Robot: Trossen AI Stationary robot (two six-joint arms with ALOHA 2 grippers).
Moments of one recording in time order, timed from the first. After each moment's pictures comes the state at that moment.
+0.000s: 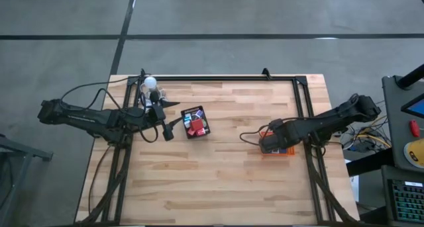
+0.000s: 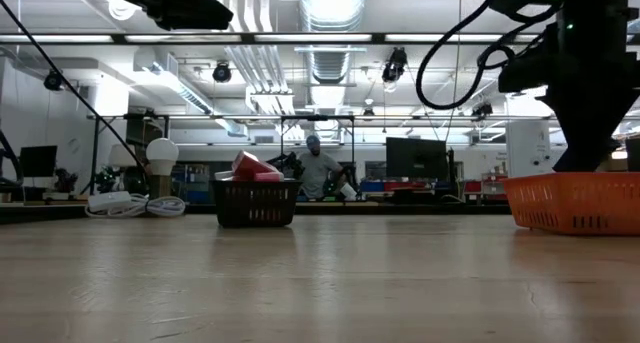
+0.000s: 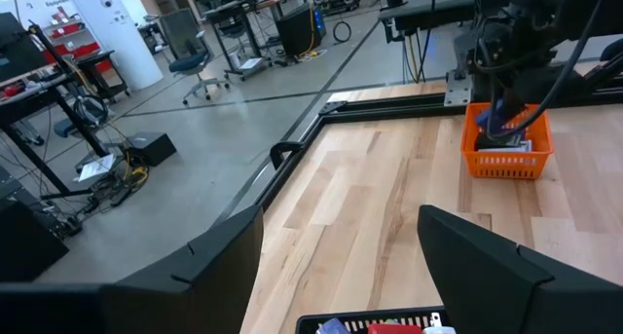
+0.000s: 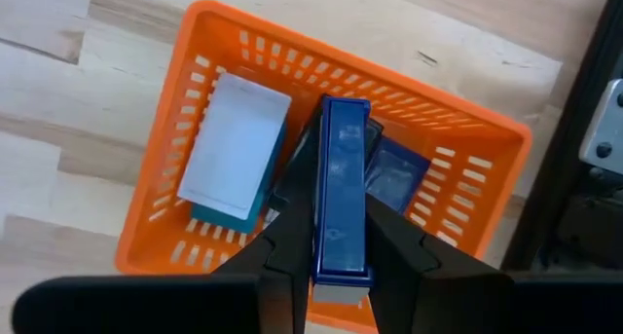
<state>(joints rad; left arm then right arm) -0.14 0.86 0.65 -0.05 -0.58 0.16 0.27 1.36 0.91 -1.21 0.18 1.57</state>
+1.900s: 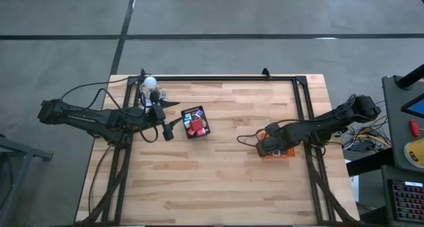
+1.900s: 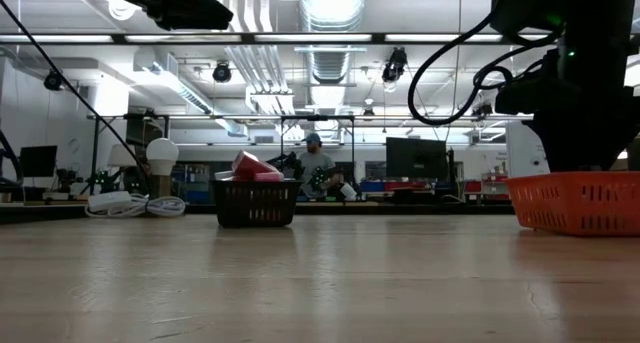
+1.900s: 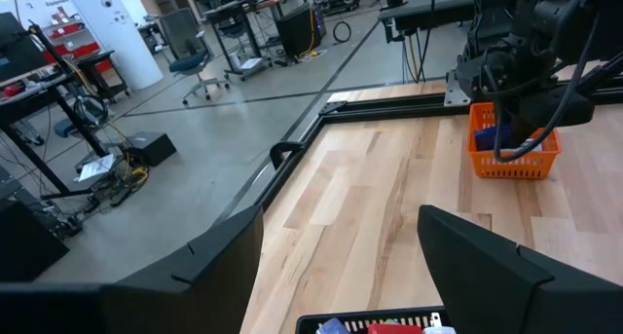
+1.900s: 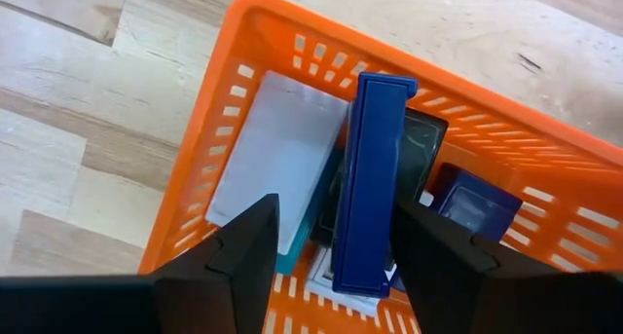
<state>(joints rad) -0.14 0.86 0.65 -0.05 -0.58 0.16 0.27 1.36 0.77 -0.95 0.18 1.51</state>
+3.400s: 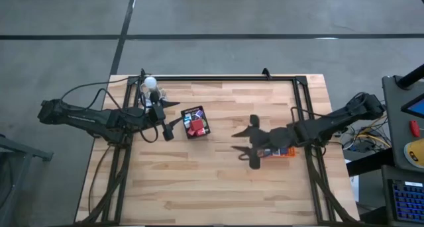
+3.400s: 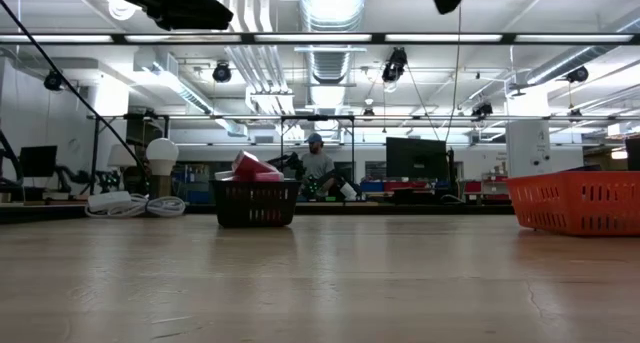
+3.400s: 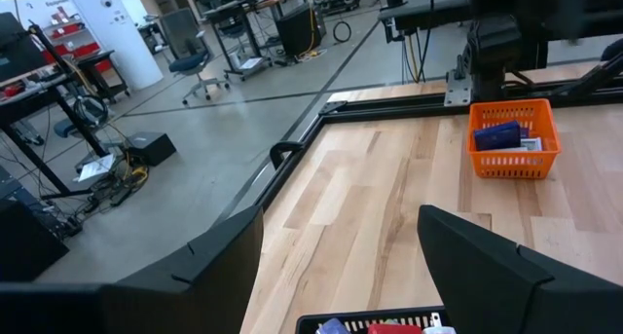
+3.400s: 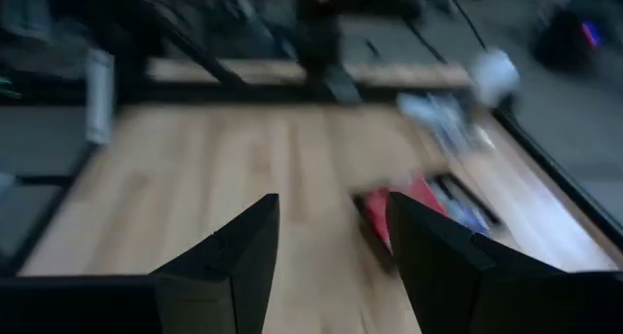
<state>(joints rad) -0.14 0.86 0.65 -0.05 -0.58 0.16 0.34 1.25 0.92 -0.08 0.42 0.17</state>
